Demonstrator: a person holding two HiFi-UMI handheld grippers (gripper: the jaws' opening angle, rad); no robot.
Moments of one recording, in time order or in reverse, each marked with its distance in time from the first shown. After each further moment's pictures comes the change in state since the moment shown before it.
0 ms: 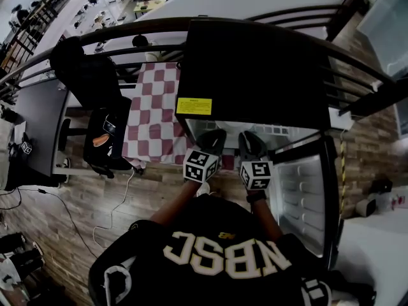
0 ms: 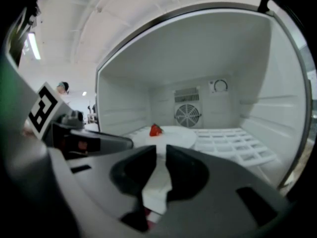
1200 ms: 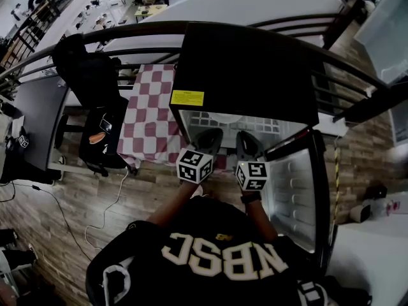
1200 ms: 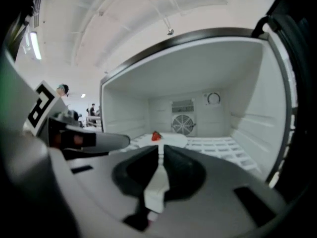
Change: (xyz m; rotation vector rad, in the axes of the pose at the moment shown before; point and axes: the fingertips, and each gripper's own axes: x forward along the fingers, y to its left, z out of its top) left arm -0.019 -0.032 0.029 -0.049 -0.089 0.002; right arm -0.031 -0.005 0.022 0.000 -0.047 -0.019
